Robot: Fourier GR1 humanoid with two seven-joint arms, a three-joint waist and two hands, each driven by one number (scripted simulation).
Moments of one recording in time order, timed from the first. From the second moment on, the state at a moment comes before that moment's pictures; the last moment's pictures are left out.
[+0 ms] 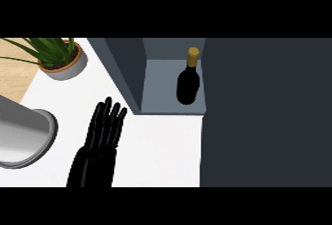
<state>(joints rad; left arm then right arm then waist) -0.14 0.44 -0.76 -1.92 0.67 0.71 -0.43 0.05 -0.15 -0.08 -2.30 -0.28 0.42 0.37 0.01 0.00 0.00</state>
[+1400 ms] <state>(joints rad) 0.65 0.80 -0.25 -2.25 0.86 0.31 -0.69 -0.02 -0.03 0.59 -2.39 -0.09 0.29 0.65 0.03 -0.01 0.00</state>
